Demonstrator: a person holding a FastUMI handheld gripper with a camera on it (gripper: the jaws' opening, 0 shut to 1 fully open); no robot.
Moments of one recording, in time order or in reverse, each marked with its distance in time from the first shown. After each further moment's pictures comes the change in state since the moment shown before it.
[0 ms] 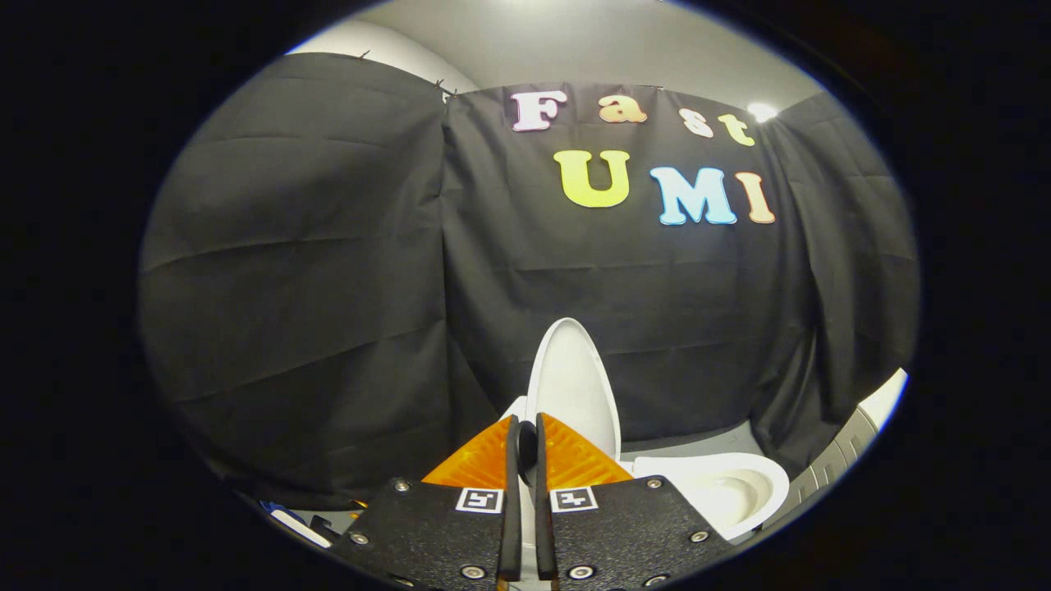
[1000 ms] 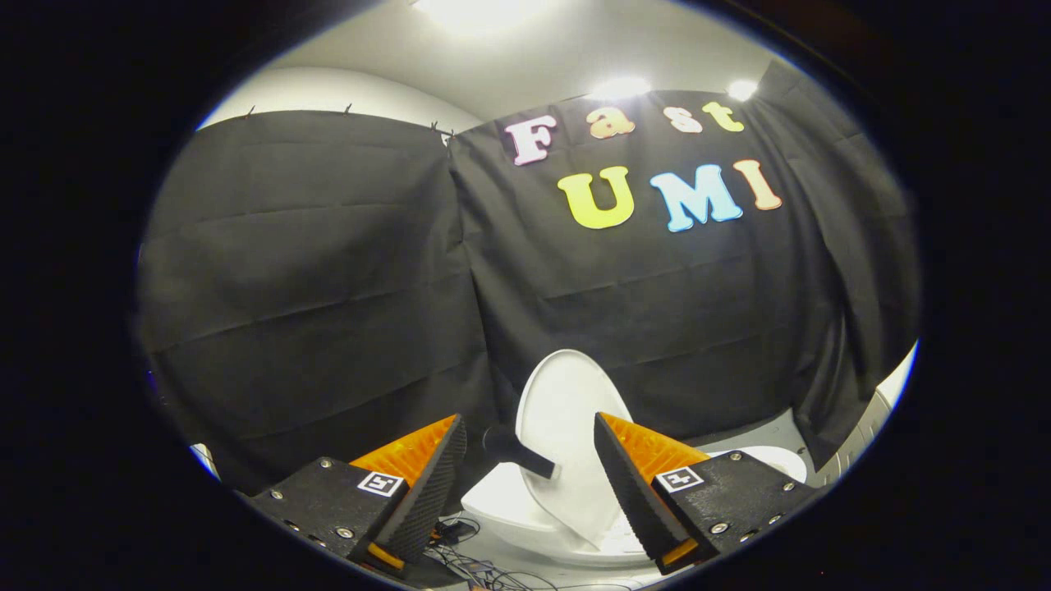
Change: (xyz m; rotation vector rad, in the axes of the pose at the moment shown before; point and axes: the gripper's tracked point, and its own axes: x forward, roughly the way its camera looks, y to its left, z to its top) arm -0.123 -0.072 0.069 0.131 -0.144 0.162
